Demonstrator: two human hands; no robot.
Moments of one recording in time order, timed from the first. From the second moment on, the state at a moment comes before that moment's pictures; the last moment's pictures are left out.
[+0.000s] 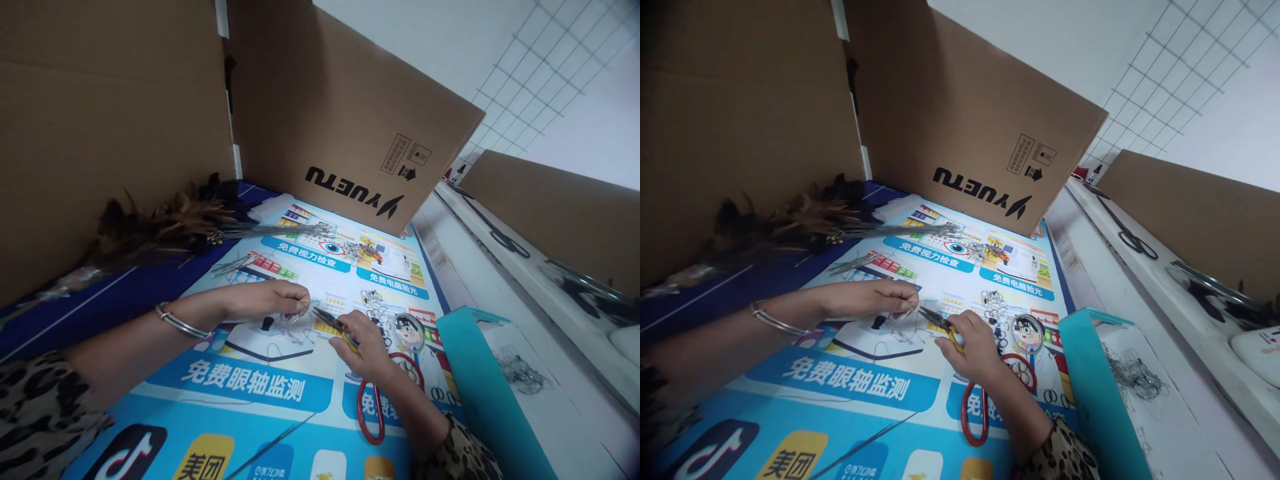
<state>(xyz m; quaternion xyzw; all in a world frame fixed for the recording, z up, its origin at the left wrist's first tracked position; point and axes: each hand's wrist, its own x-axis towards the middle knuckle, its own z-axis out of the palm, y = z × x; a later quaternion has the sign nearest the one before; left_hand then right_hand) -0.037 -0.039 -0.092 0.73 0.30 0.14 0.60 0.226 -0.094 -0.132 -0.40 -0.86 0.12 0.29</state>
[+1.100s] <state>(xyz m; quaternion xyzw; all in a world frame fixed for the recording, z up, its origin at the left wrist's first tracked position) -0.034 -0.041 -0.099 0.70 0.28 0.12 0.65 0.225 -0.096 -0.133 -0.38 -0.89 0.06 0.23</state>
